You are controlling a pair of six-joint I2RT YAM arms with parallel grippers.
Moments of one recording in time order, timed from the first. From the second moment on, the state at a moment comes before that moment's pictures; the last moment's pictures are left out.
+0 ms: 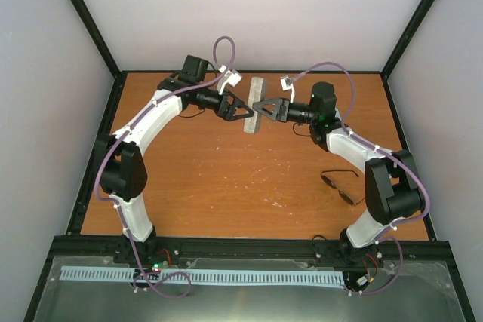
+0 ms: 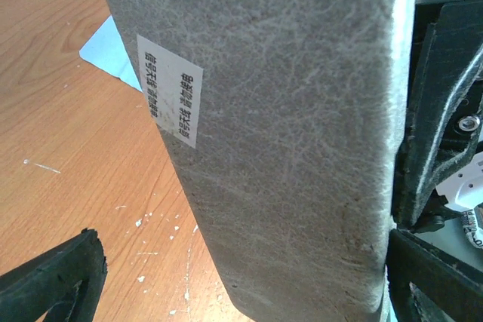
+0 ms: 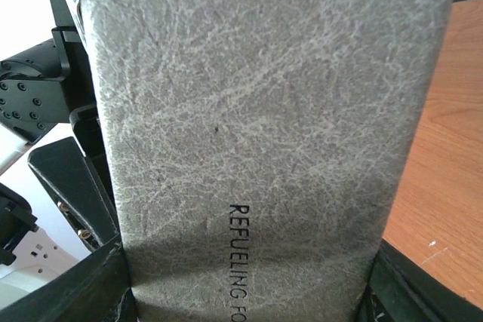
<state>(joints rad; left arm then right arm) -0.38 1.83 1.64 -0.68 0.98 0.13 0.33 1.61 1.00 0.51 -1.01 0.75</state>
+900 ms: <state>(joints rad) -0.33 1.89 1.63 -0.71 0.83 0.23 0.32 1.43 0.96 0.20 -0.98 0.60</state>
